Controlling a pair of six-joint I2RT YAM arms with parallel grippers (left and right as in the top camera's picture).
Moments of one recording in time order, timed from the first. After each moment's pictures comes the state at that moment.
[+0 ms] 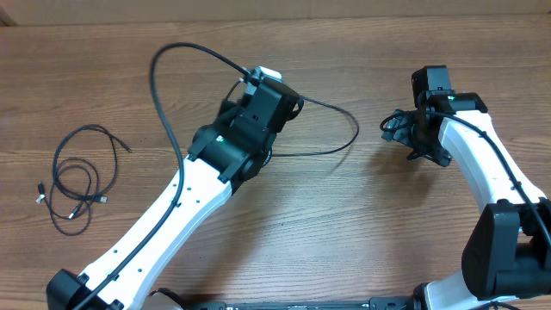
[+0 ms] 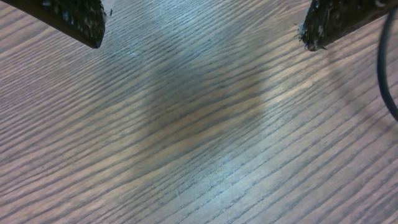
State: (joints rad) left arm -0.63 1.50 1.40 -0.78 -0.63 -0.16; right arm 0.04 1.71 1.27 -0.93 0.14 0.54
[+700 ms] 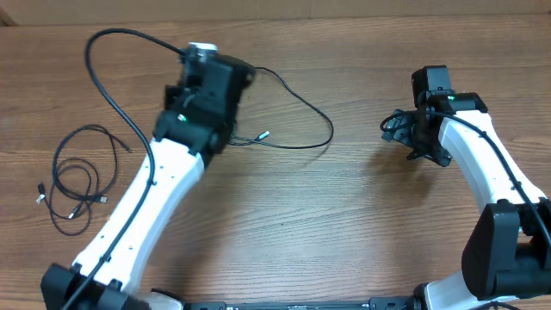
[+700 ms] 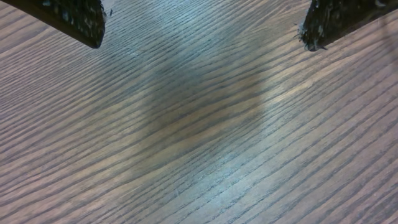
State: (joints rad) left arm -0.38 1.54 1.40 -0.74 -0.78 -0.20; right arm 0.04 1.71 1.27 -0.93 0.14 0.54
